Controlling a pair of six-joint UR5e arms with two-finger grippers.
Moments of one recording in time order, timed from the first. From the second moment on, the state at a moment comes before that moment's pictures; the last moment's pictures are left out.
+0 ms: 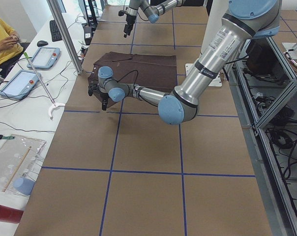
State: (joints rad) left arm -0.95 -2.22 -1.10 -2.15 -2.05 -0.96; right arm 0.91 -1.14 1.61 -1.03 2.05 1.33
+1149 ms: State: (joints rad) left arm -0.91 -2.24 -1.04 -2.18 -2.04 -0.96; right arm 0.91 -1.14 1.61 -1.03 2.05 1.33
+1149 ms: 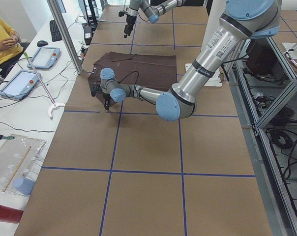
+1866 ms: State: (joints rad) left arm -0.91 -2.26 -1.03 -2.18 -2.04 -0.96; right arm 0.91 -1.14 1.61 -1.03 2.05 1.33
